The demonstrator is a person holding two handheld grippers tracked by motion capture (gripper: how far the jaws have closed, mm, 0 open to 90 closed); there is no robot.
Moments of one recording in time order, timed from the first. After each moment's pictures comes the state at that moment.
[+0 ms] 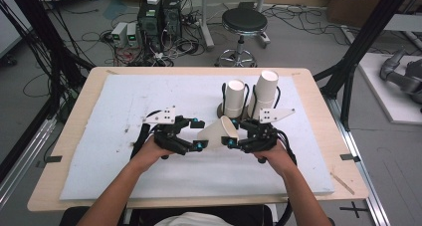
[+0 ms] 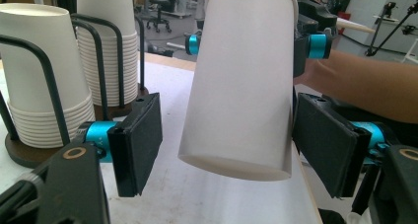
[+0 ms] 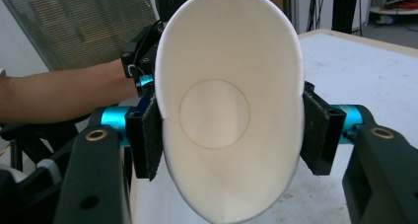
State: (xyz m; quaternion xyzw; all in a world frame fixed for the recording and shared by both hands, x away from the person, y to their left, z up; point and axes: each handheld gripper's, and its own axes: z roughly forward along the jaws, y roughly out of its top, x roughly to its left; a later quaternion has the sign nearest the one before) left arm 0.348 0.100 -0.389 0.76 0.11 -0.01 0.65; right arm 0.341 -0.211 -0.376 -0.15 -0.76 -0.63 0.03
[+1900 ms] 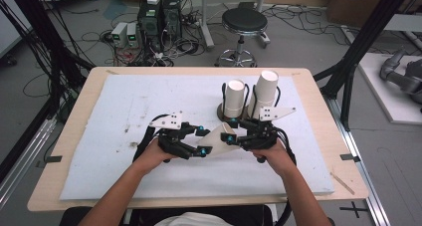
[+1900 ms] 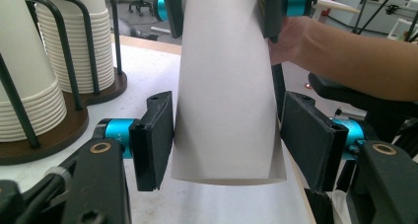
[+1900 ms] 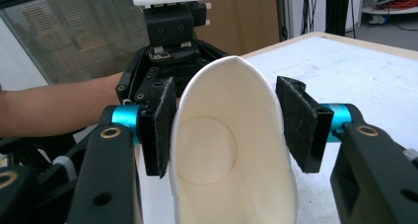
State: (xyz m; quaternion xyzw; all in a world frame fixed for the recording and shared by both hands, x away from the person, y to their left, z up) left arm 0.343 0.090 -0.395 0.78 0.09 -0.03 0.62; right arm 0.341 -0.209 -0.371 -0.17 -0.76 -0.63 0.03
